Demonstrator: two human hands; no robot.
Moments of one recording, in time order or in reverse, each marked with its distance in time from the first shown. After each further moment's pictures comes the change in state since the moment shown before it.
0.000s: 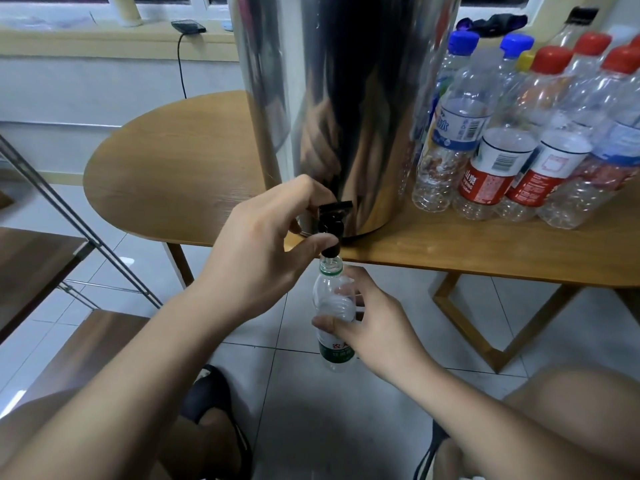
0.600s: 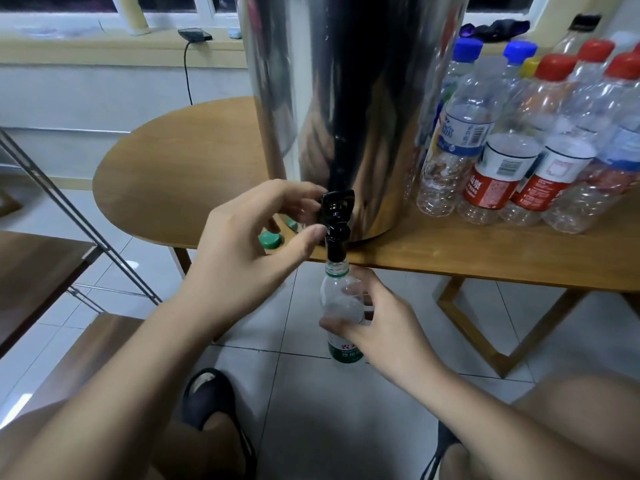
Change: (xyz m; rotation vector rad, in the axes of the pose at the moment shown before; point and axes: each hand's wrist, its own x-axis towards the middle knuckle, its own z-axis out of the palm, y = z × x) left_hand -0.005 -0.008 -0.016 -0.117 0.022 -0.101; right_hand -0.002 -0.004 -0.006 -0.007 0.016 -0.006
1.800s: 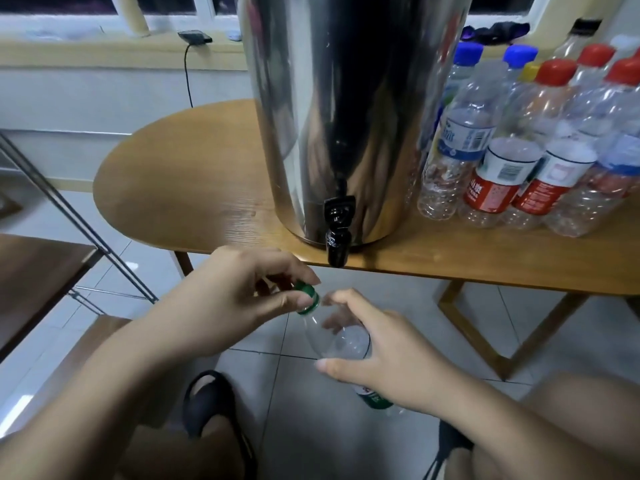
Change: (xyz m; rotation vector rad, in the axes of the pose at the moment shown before) left_hand -0.023 -0.015 -0.022 -0.042 -0.483 -0.177; right_hand -0.023 -0.027 -0.026 -0.163 -0.311 -0.163
